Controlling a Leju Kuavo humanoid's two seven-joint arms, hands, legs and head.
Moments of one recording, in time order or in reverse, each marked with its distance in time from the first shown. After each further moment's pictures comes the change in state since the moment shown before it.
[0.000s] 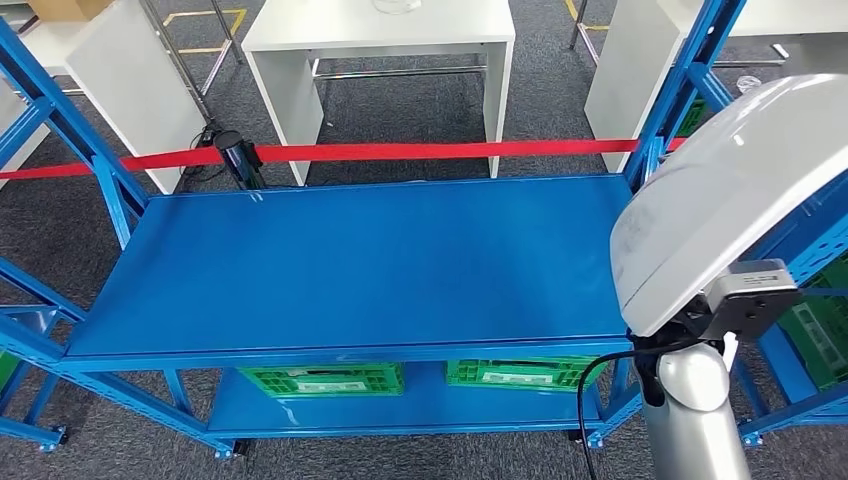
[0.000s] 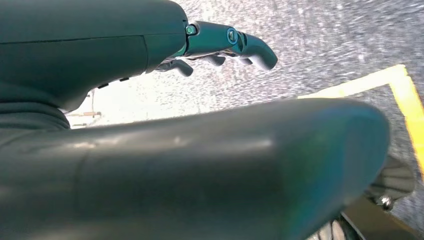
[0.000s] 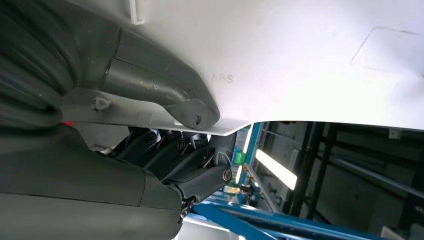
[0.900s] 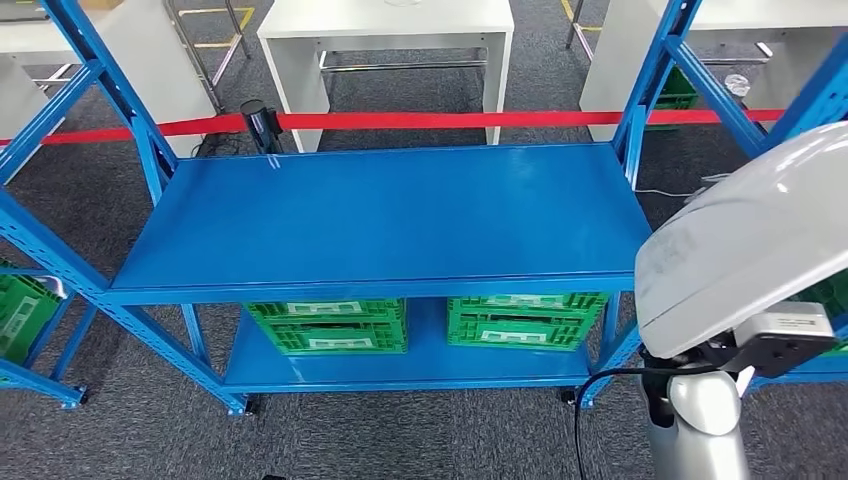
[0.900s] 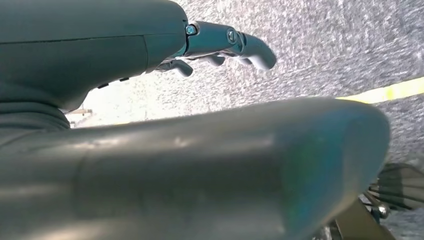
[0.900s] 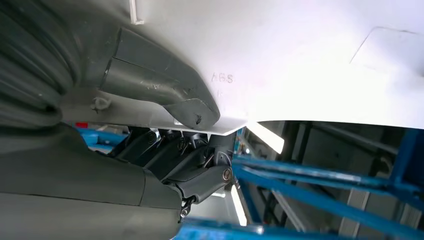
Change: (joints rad) left arm -0.010 0.014 0.017 -0.007 0.000 0.010 -0.023; right arm 0.076 0.031 -0.064 -0.054 -0.001 -0.064 -0.070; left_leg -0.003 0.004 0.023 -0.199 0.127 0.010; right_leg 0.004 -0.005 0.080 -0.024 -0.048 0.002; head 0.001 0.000
